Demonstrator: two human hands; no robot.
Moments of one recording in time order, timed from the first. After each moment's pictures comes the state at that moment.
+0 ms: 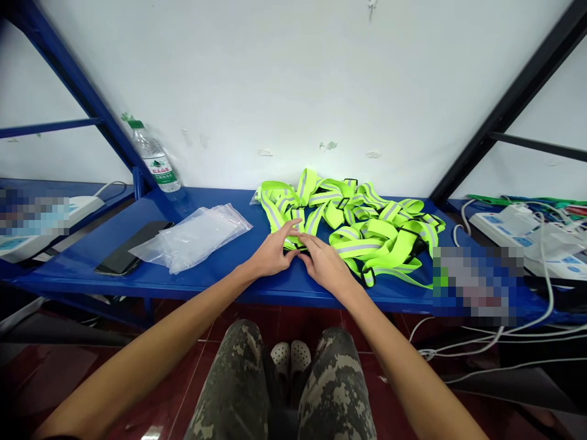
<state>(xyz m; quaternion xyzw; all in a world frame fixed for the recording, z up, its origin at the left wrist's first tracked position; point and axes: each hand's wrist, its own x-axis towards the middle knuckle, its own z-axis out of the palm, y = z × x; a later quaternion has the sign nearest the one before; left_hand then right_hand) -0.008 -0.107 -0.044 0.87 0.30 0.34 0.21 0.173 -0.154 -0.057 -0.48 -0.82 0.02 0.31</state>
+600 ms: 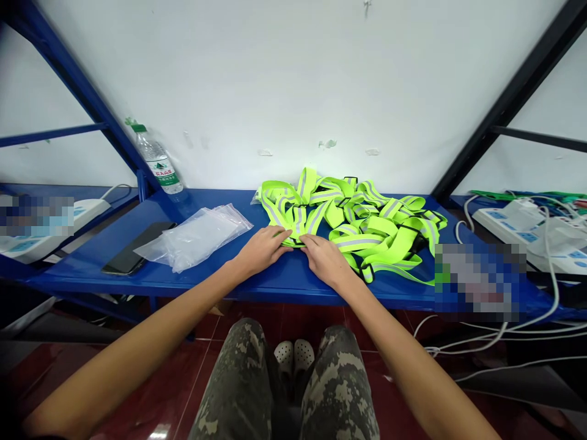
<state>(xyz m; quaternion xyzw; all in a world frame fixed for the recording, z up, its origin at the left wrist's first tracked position) -0.030 -0.108 -0.031 0.93 0.35 0.13 -0.08 0.177 -0.148 -0.059 -0.48 -0.83 -0.03 0.28</state>
